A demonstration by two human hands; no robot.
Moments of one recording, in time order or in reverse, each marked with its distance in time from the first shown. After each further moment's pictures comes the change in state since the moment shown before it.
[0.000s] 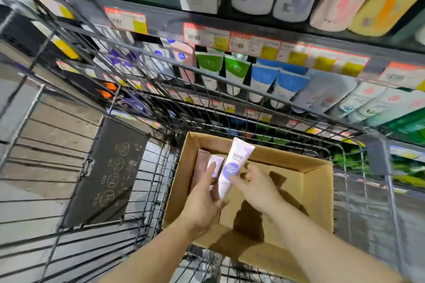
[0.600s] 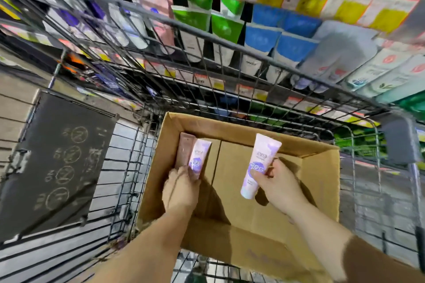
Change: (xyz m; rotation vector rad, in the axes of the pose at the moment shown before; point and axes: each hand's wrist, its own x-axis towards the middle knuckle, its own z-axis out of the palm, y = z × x) left_hand 0.063 -0.064 0.033 0.528 0.314 -0.326; right_hand 0.043 0.083 -0.014 0.151 0.144 0.067
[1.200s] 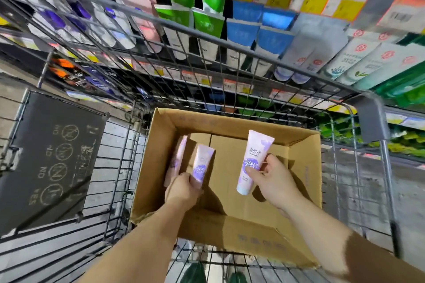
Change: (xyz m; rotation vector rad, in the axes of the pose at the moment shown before) left_hand -0.010 -0.005 0.012 0.020 -0.265 0.035; right_hand -0.016 0.020 -0.006 0.092 0.011 -0.005
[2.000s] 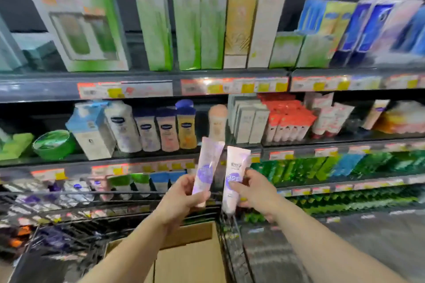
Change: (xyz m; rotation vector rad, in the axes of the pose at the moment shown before) left_hand -0.264 0.267 -0.165 -0.803 -0.410 0.820; right_hand -0.203 -0.132 -0.271 0.285 0.154 -0.394
